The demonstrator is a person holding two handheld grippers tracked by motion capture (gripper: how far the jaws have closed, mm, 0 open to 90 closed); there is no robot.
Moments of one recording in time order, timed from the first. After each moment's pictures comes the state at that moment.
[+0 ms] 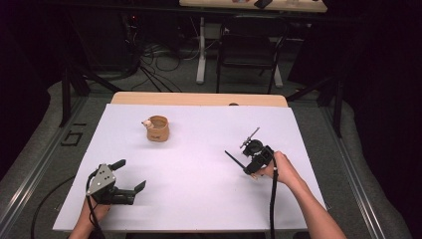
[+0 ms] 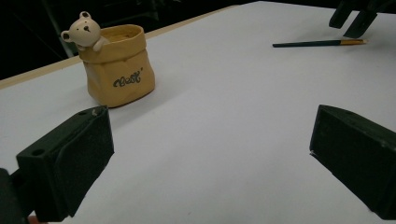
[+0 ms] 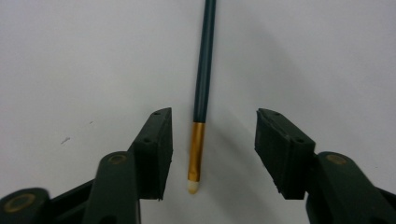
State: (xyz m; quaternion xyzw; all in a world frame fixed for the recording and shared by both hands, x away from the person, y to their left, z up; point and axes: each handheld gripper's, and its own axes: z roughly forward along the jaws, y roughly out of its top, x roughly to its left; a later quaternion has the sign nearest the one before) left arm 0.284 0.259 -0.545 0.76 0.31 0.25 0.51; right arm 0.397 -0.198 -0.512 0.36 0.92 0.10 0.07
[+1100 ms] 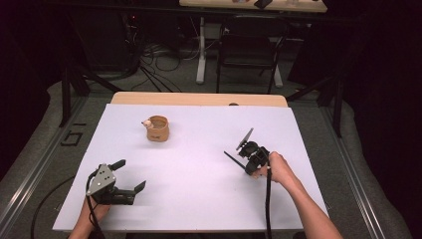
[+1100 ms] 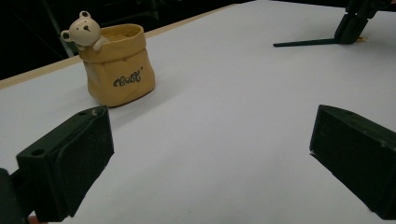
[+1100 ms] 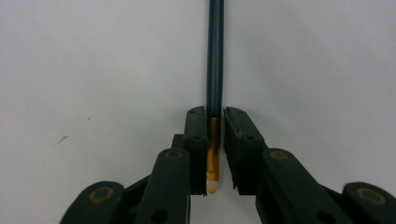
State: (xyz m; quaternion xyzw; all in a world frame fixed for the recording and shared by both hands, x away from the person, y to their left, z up) left arm 0.283 0.259 -0.545 0.76 0.31 0.25 0.51; right arm 0.403 -0.188 -0.524 0.38 0.92 0.06 0.04
